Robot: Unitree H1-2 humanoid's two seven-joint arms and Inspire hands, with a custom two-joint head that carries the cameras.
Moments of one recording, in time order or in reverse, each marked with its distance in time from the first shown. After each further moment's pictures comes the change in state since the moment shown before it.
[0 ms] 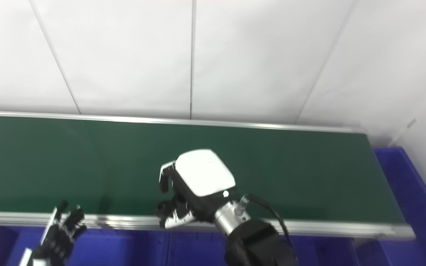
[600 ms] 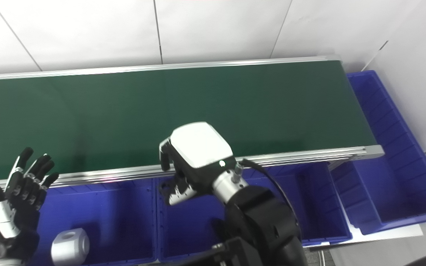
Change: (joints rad) left arm -0.082 0.027 0.063 -0.103 -0.086 0.223 -0.009; right arm 0.238 0.079 -0.105 -0.050 -0.063 -0.138 0.112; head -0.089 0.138
